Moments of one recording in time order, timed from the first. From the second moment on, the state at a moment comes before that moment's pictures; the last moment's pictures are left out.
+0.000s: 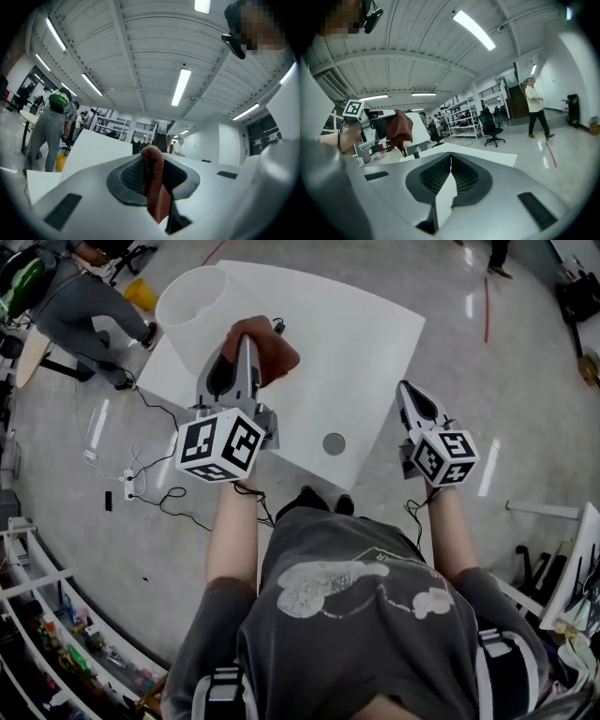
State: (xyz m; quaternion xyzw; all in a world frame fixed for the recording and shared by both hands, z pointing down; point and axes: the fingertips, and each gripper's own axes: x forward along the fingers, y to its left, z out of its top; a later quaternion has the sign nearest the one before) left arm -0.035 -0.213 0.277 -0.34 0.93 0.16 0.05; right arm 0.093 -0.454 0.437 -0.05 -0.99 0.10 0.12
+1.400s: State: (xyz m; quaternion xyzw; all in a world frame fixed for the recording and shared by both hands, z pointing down) left arm -0.145 -0.300 0.212 -0.16 0.98 0.09 0.11; right arm -0.116 -0.502 0.422 -0.24 -0.95 0.09 0.15
